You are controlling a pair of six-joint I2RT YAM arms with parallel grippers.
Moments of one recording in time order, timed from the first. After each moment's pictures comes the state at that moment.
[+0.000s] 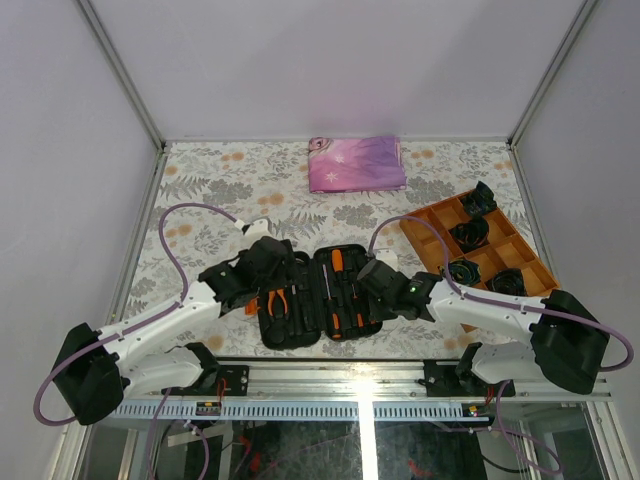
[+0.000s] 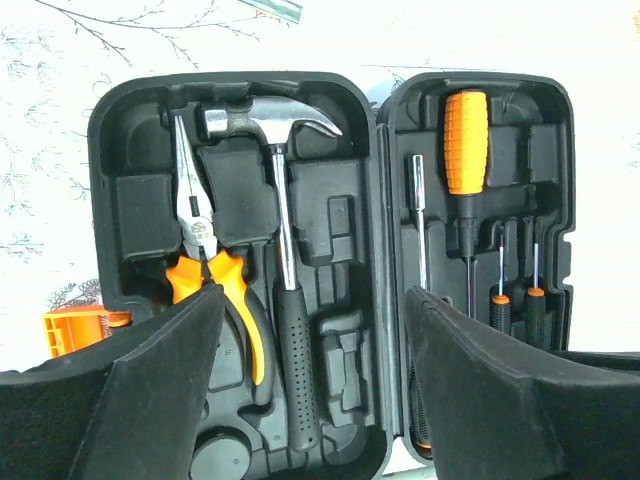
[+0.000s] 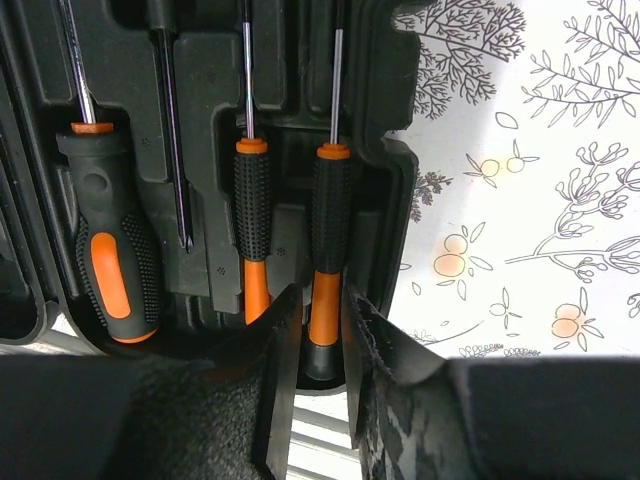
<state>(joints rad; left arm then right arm) -0.77 1.09 0.70 -0.45 -0.32 -0.86 0.97 1.30 0.68 -0.50 0.18 0.78</state>
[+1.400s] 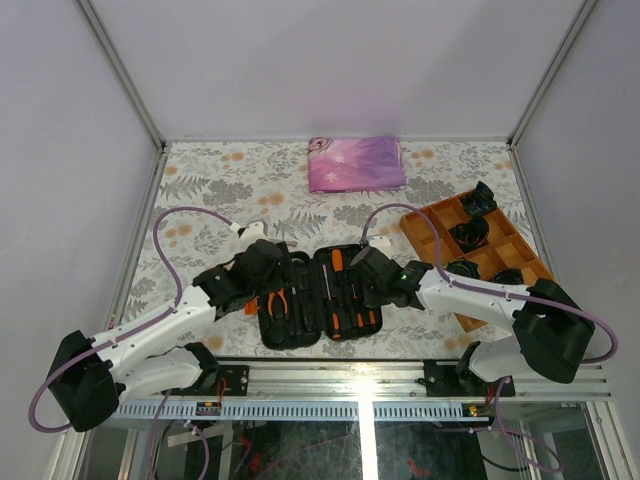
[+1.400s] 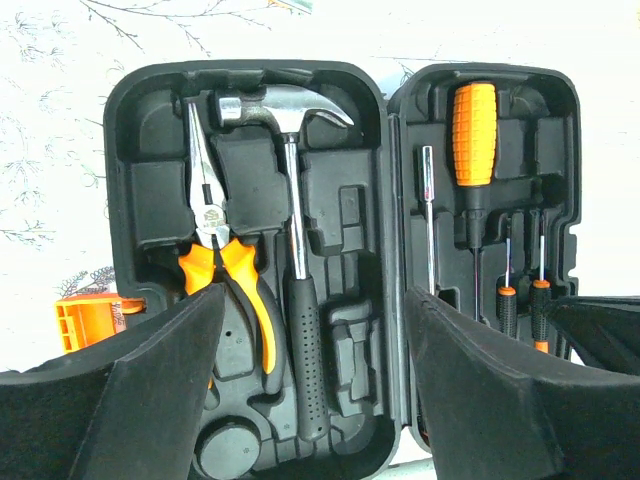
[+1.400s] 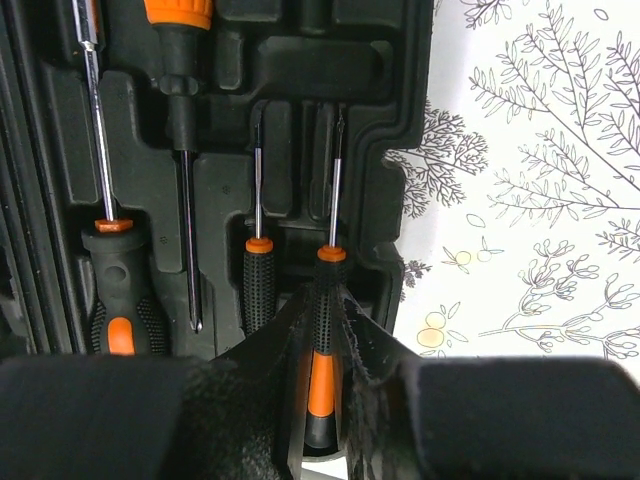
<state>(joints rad) -0.76 1.04 0.68 -0.47 -0.31 -0.87 0.92 1.39 0.77 -0.45 0.24 0.68</state>
